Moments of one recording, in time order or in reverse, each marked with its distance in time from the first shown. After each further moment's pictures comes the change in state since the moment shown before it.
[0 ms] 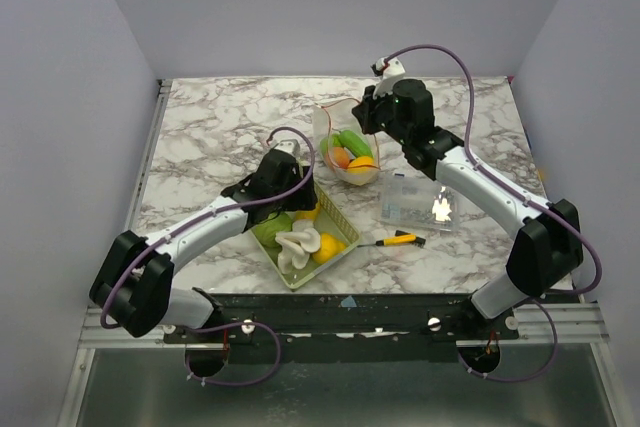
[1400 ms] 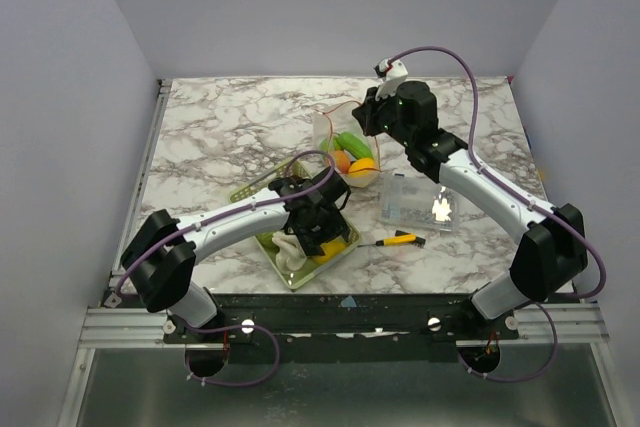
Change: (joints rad) left arm -0.327 0.192 0.300 -0.563 0.097 -0.832; right arm -0.005 -0.029 -0.025 0.010 -0.032 0.016
